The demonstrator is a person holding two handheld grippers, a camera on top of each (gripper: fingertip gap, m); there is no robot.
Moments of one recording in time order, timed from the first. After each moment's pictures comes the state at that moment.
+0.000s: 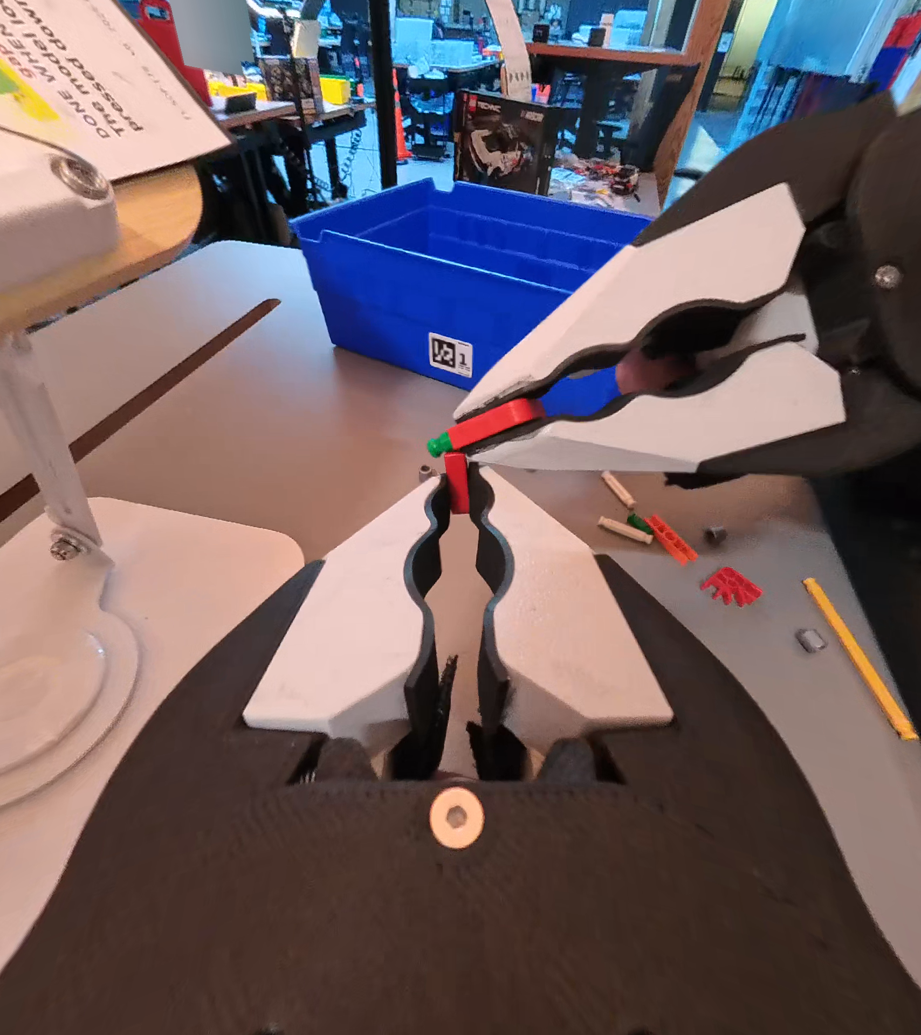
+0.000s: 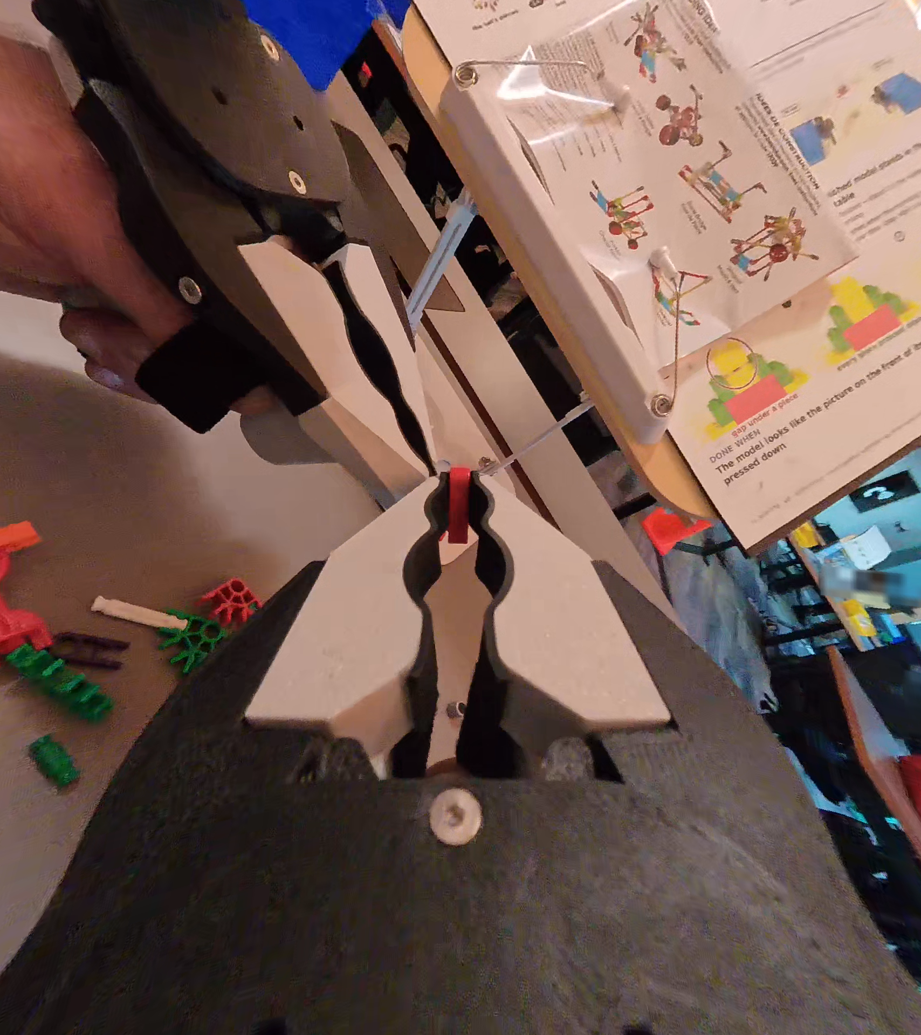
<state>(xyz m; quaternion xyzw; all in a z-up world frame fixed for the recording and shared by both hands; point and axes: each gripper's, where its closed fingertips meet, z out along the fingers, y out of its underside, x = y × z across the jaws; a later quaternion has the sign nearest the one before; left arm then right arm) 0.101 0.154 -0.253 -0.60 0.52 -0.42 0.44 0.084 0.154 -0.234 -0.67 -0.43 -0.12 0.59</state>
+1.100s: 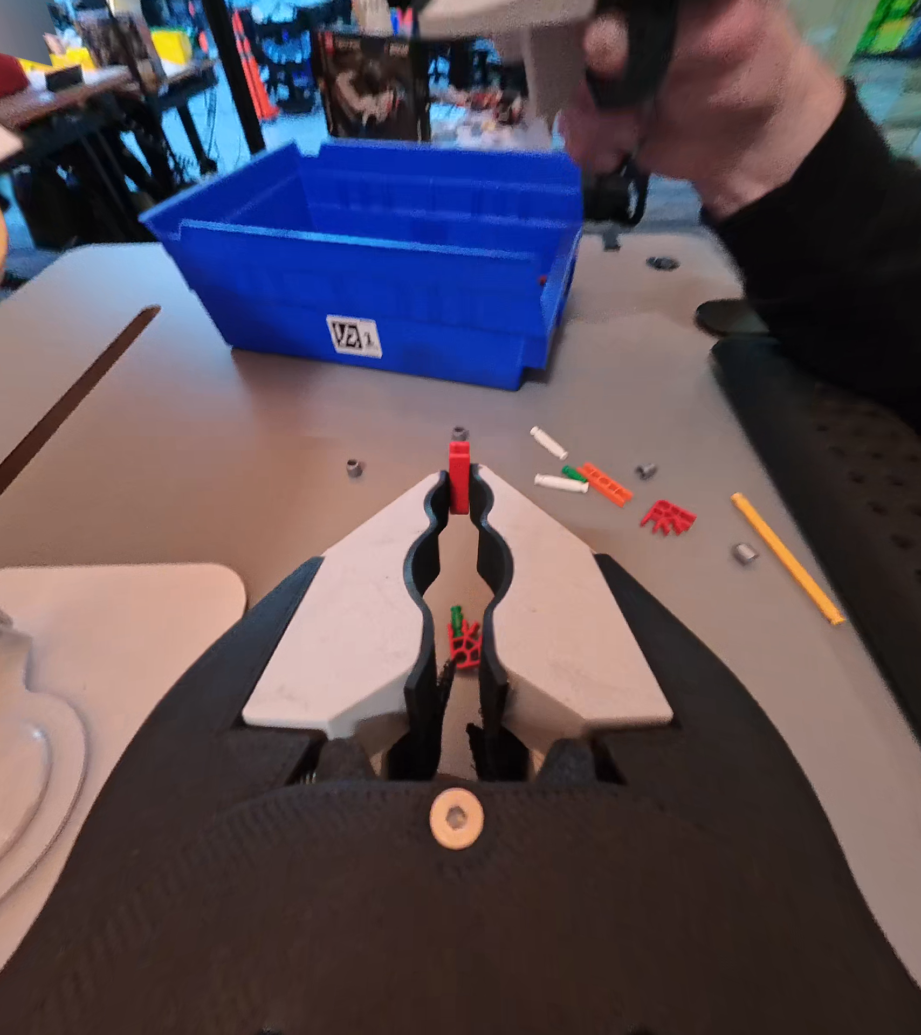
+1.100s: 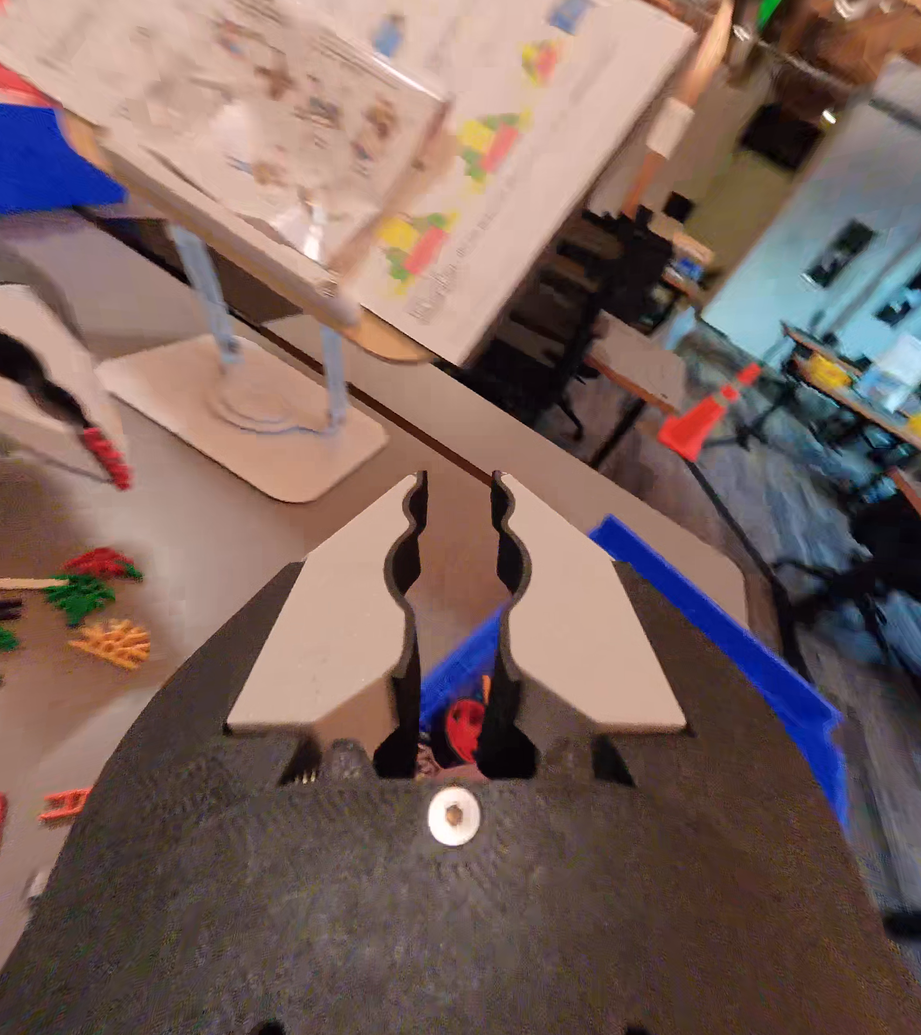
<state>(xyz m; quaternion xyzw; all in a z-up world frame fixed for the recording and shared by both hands) 0.103 0.122 -0.258 -0.54 0.61 -0.43 0.39 0.230 0.122 -0.164 -0.72 -0.28 -0.03 0.64</state>
